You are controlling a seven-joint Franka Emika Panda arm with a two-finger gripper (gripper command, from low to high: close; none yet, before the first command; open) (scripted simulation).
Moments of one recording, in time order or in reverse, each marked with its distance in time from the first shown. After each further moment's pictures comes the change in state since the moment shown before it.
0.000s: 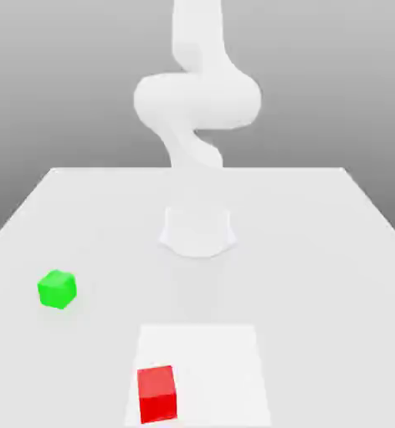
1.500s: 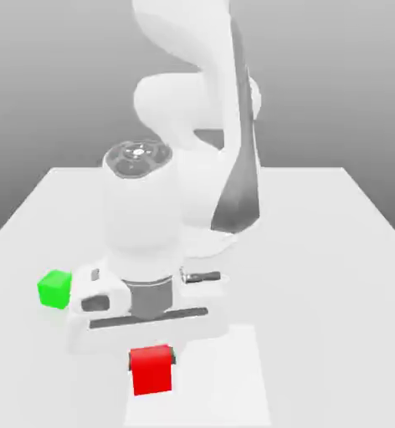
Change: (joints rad) arm -0.064 0.820 -0.199 -0.247 -0.024 0.344 -0.378
